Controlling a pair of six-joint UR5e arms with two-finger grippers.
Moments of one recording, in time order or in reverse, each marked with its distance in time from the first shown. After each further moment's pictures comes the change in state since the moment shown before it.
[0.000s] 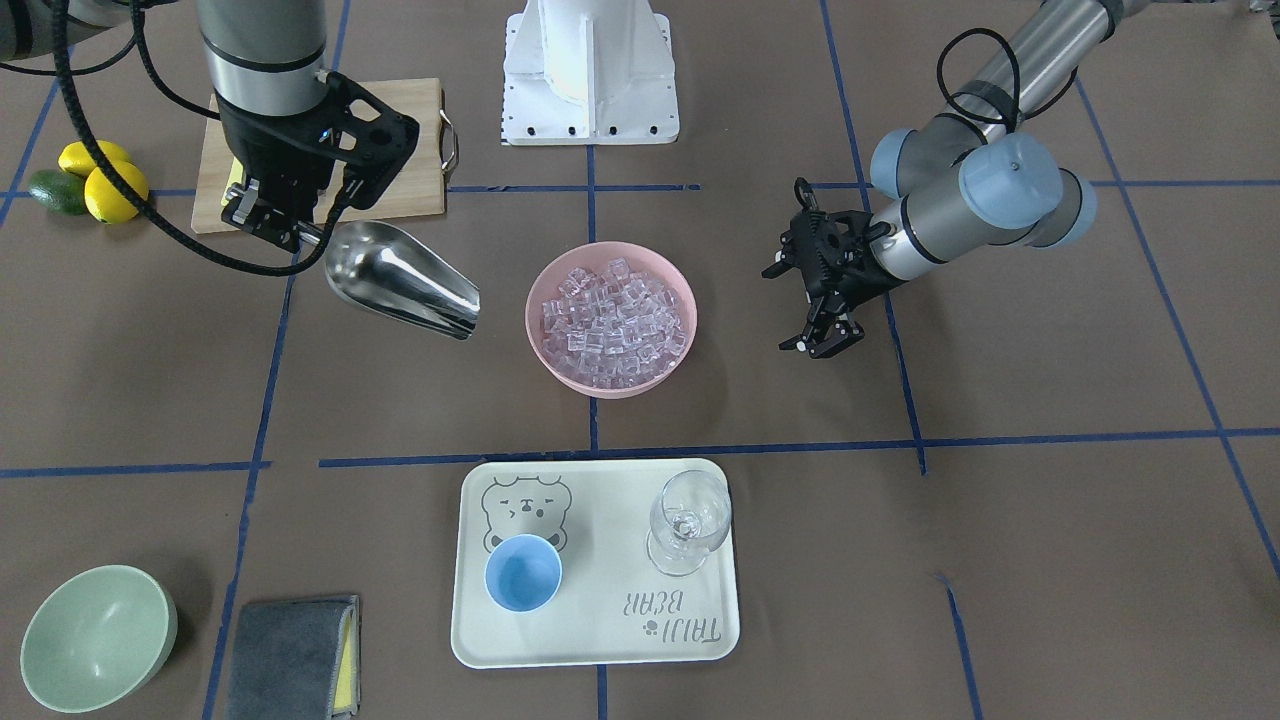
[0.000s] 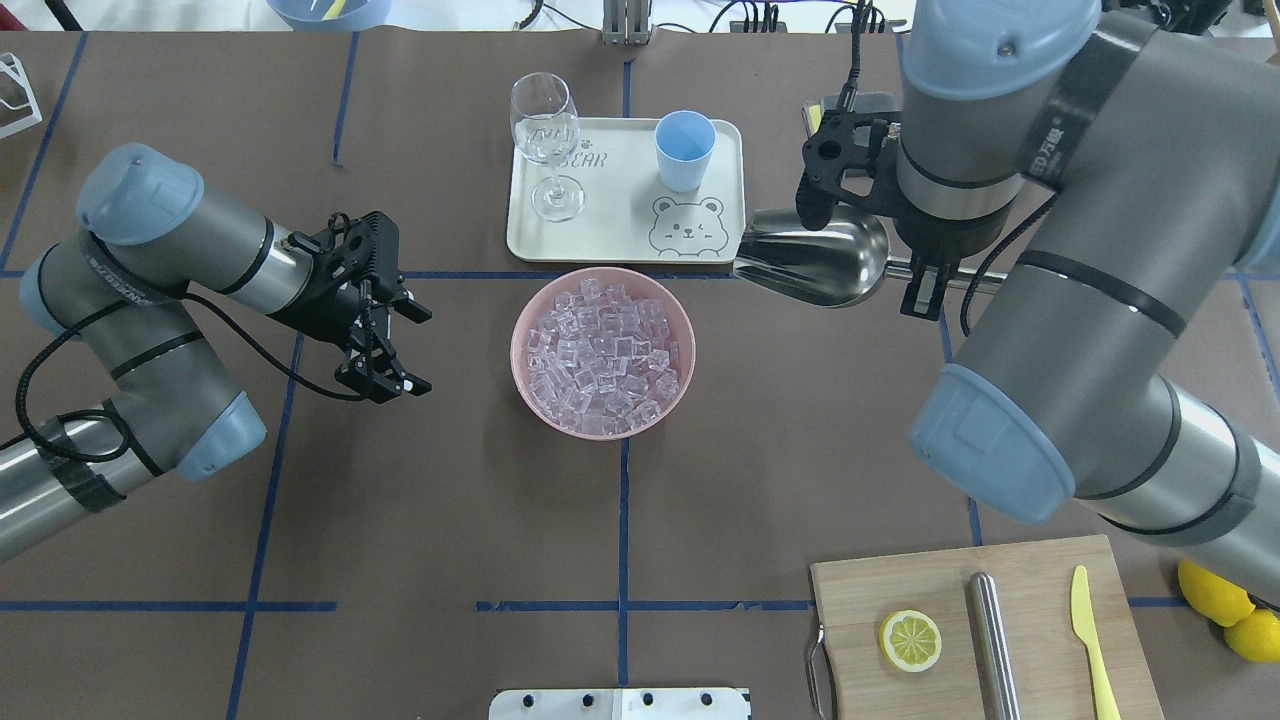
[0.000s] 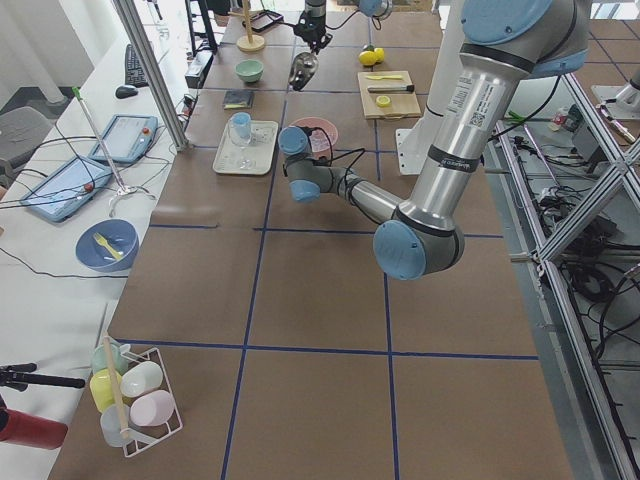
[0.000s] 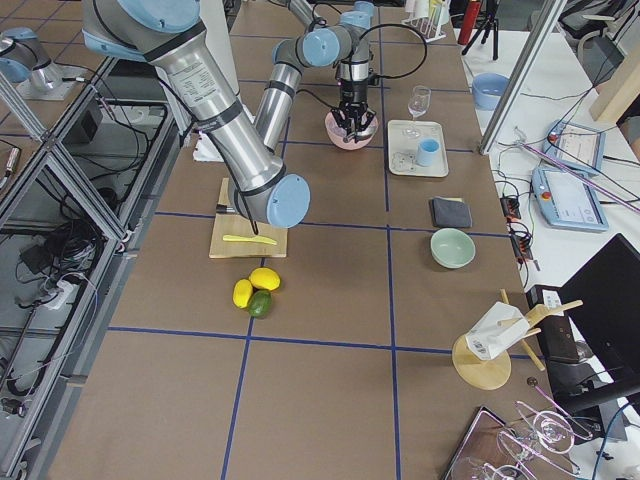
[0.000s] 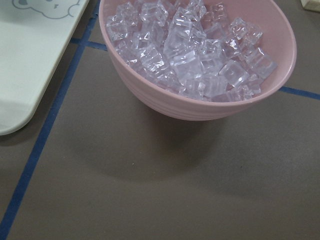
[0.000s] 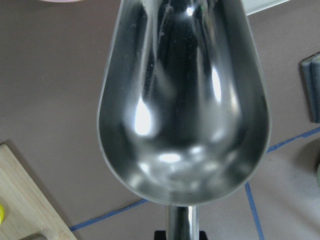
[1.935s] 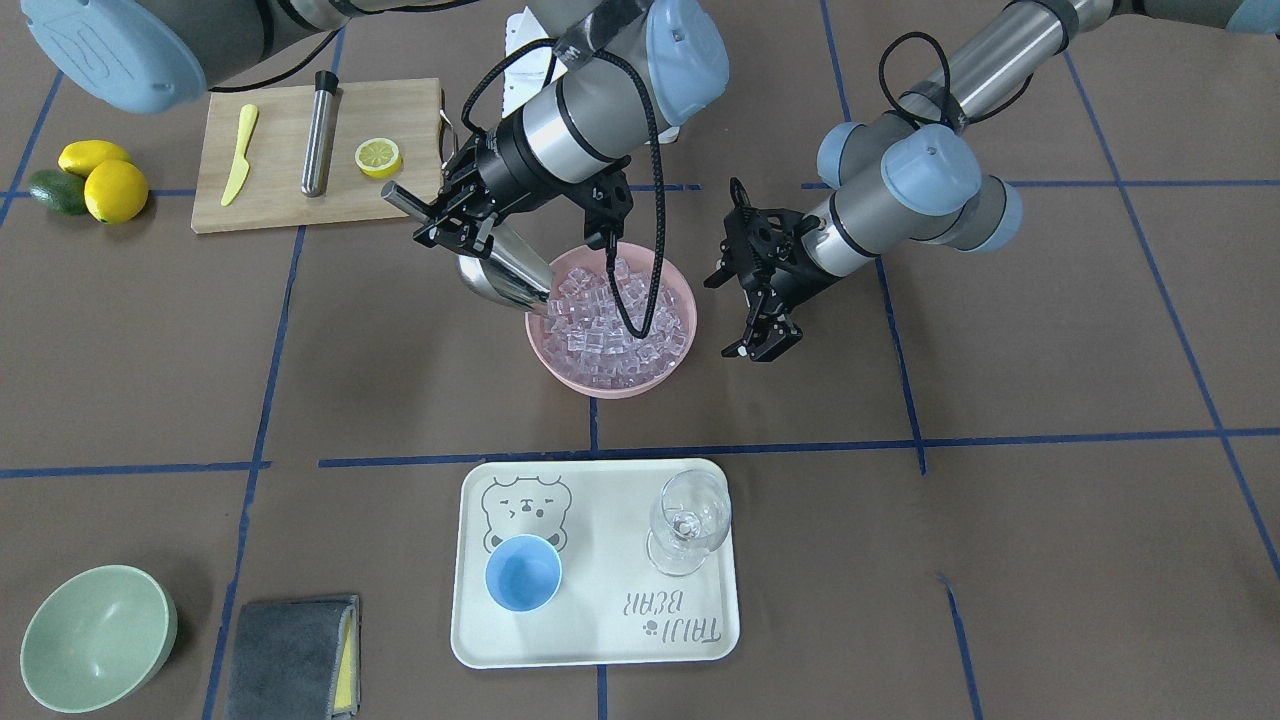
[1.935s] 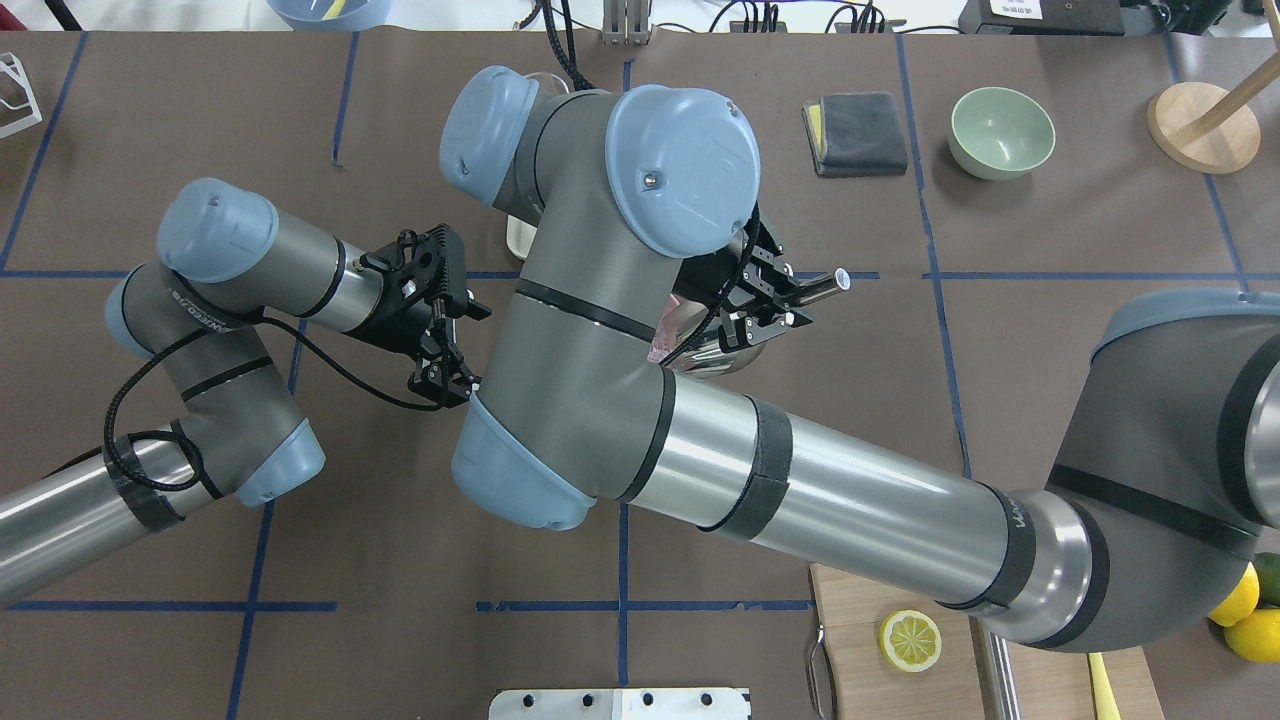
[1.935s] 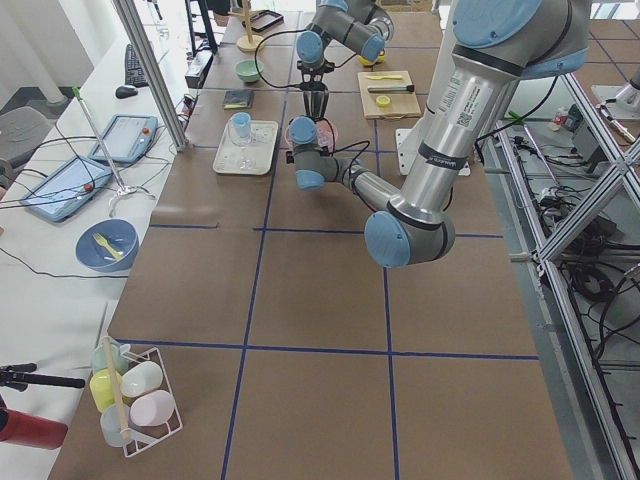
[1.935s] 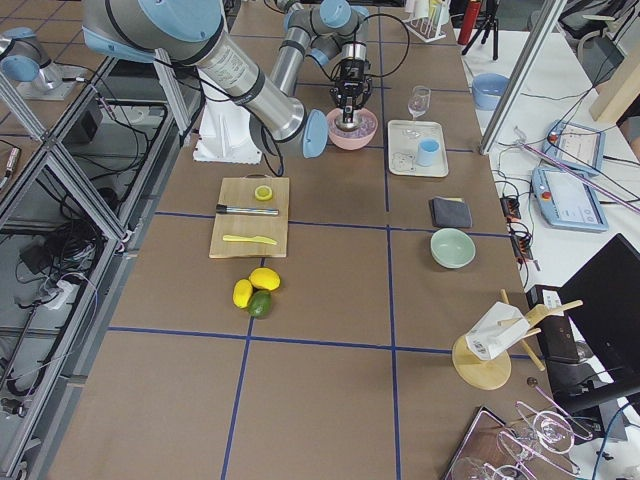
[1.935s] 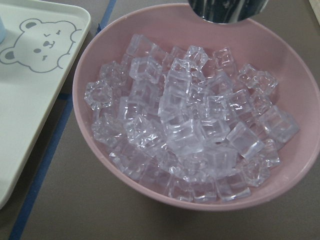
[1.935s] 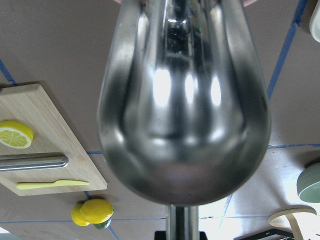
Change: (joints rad) left arm 0.077 -0.064 0.024 -0.052 0.159 -0.047; right arm -0.220 0.456 -0.569 -0.356 -0.284 -0.186
